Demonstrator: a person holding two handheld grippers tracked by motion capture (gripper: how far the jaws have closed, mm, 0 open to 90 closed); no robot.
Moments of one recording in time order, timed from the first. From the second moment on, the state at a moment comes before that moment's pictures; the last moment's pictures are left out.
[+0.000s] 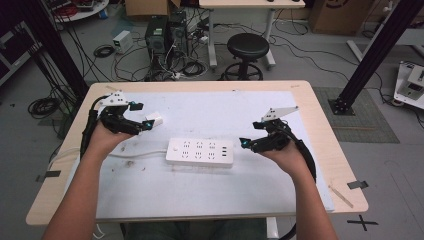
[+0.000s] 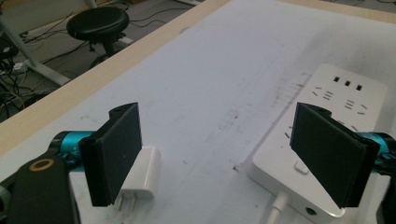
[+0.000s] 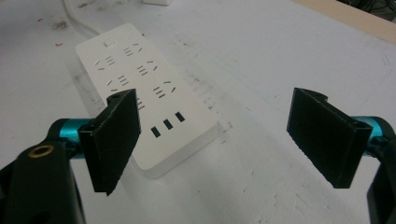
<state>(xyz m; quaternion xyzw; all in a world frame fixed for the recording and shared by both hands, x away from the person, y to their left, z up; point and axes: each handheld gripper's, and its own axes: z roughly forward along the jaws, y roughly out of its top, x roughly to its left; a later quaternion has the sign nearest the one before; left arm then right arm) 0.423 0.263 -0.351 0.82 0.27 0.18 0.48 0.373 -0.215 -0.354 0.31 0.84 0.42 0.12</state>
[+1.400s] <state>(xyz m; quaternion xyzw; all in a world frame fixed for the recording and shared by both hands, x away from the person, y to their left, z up) 0.518 0.260 -0.433 0.86 0.34 0.12 0.36 0.371 -0.214 -0.357 0.32 0.85 0.41 0.12</state>
